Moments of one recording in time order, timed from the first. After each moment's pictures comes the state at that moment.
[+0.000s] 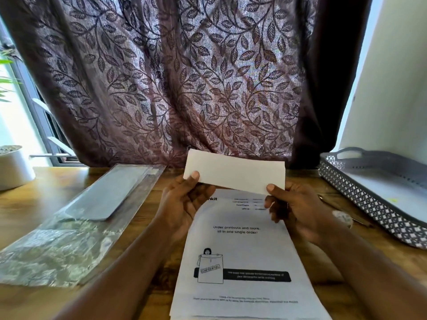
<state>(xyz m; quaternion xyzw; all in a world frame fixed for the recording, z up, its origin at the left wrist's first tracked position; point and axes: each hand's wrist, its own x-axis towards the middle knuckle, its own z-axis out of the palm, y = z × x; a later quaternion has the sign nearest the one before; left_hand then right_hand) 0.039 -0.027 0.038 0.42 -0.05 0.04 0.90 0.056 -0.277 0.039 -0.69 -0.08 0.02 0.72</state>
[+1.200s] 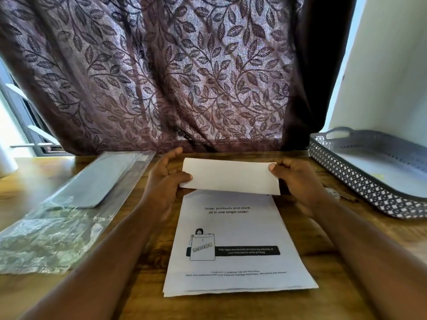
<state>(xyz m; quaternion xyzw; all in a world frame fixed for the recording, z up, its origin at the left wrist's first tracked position) 0.054 -0.009 0.031 0.66 -0.01 0.11 0.74 0.071 -0.292 0.031 -0.78 -0.02 -0.09 0.62</state>
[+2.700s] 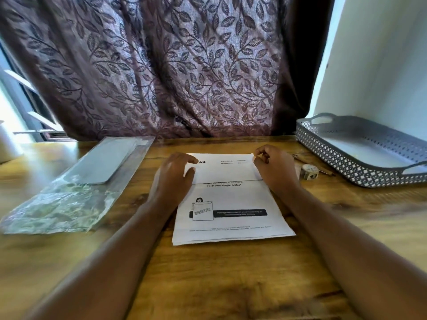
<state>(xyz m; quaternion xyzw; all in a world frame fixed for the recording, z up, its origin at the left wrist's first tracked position) 0.024 -0.021 0.004 0.90 -0.12 0.32 0.26 0.041 -0.271 0.017 -0.90 -0.03 -0.28 0.33</state>
